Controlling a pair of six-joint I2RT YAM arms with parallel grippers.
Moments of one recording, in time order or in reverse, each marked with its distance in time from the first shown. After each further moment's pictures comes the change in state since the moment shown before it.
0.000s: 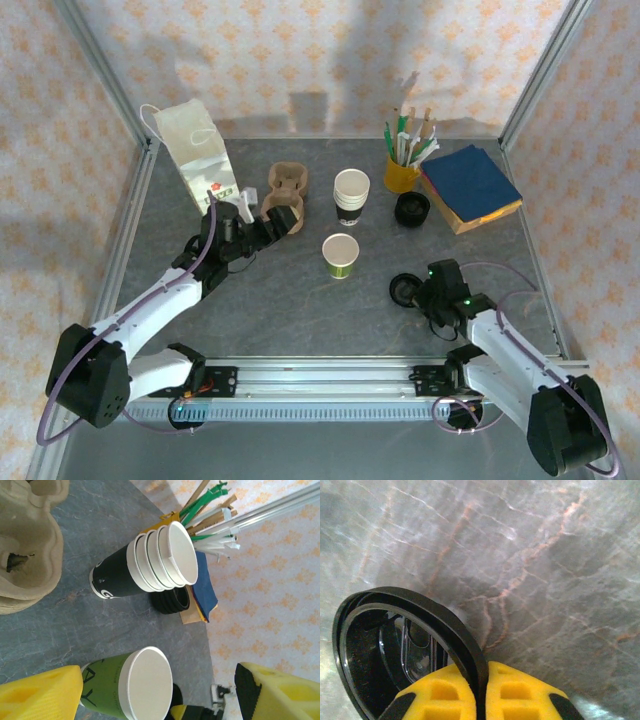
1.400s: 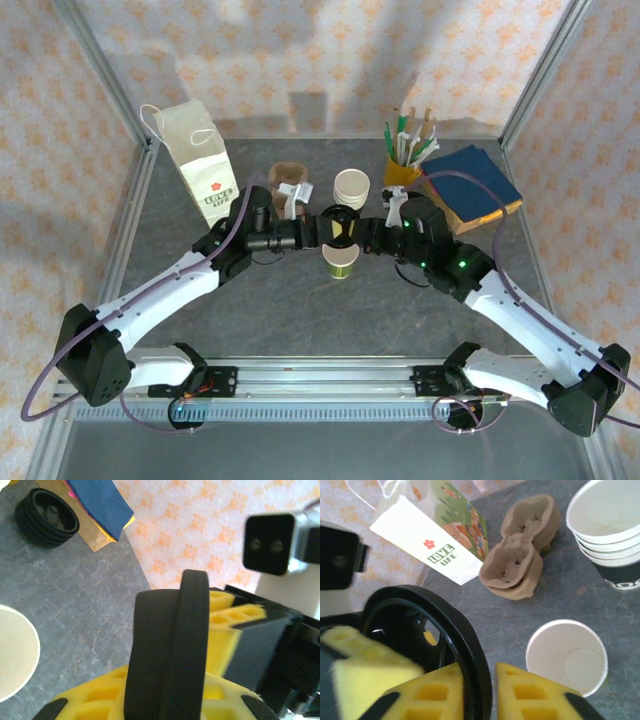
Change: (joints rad) left arm -0.200 0.096 0.244 -0.077 0.263 0.068; right arm 0.394 0.173 0.661 0.103 -0.064 -0.341
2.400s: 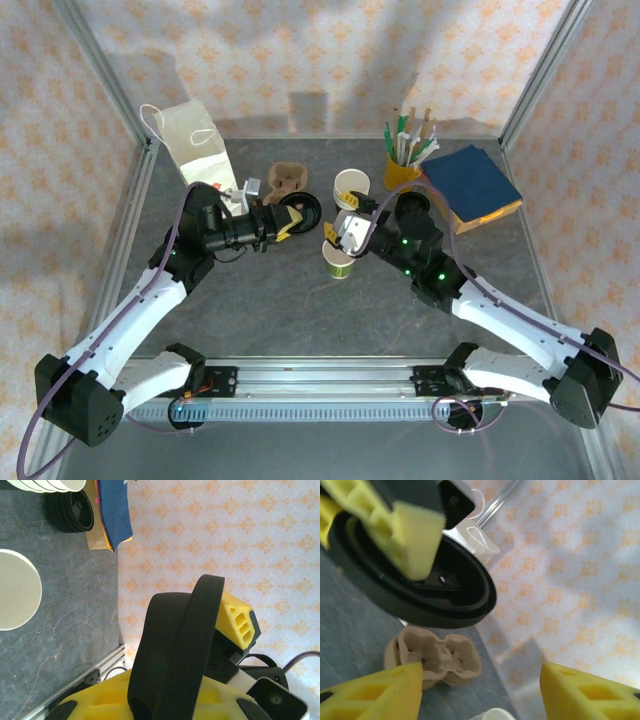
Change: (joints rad) left arm 0.222 -0.200 -0.053 -0.100 0.143 -0.447; right arm 0.085 0.036 -0.190 0.603 0.019 -1.496
